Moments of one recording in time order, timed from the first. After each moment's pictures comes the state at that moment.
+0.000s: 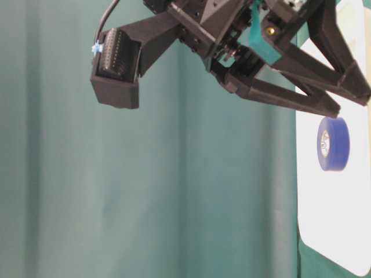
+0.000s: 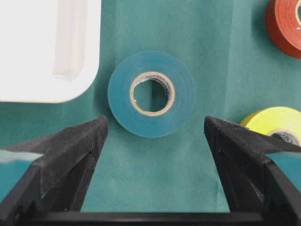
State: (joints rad) left arm -0.01 -0.39 0.96 -0.03 0.27 -0.12; right arm 0.07 -0.02 0.64 -0.15 0.16 0.17
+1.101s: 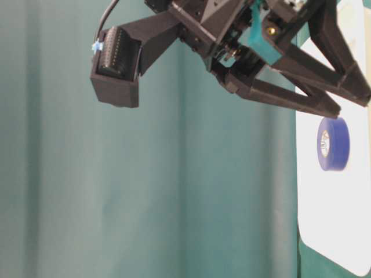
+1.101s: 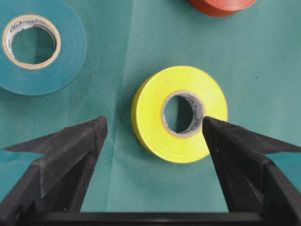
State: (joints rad) left arm -0.25 -0.31 0.97 -0.03 0.23 -0.43; right arm 0.07 -0.02 0.64 -0.15 0.14 0.16
